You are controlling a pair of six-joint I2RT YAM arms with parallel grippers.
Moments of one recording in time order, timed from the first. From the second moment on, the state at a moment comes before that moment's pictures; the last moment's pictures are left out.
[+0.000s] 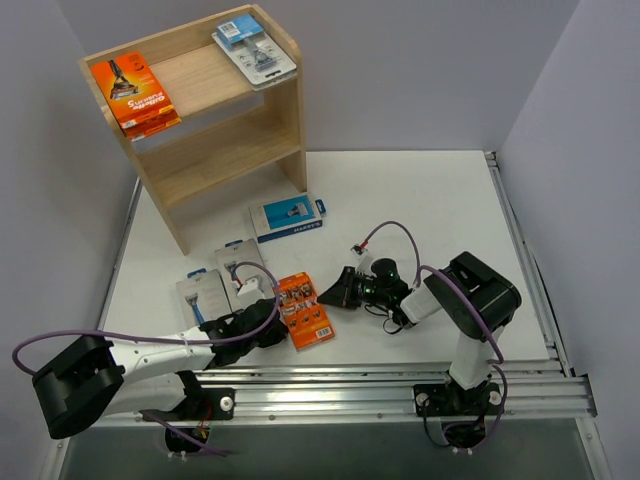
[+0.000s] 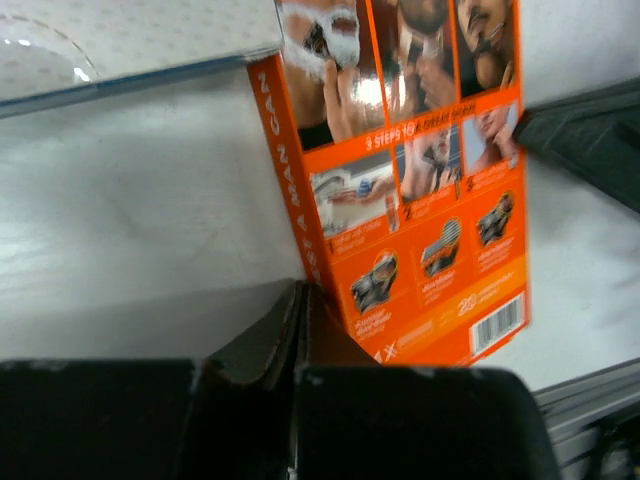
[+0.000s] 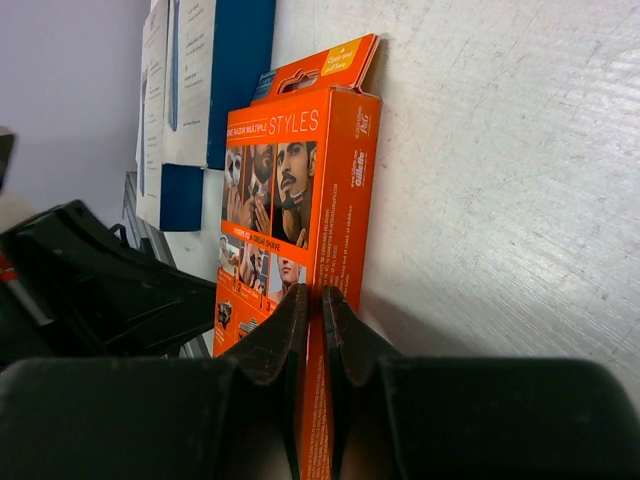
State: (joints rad) left arm -1.00 1.13 0.37 -0.08 -0.36 -1.12; right arm 0.61 1.82 0.41 0.94 -0.54 0.85
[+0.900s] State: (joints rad) left arm -0.93 1.17 0.34 0.10 -0.30 -0.95; right arm 0.63 1.94 0.37 1.20 -0.40 0.94
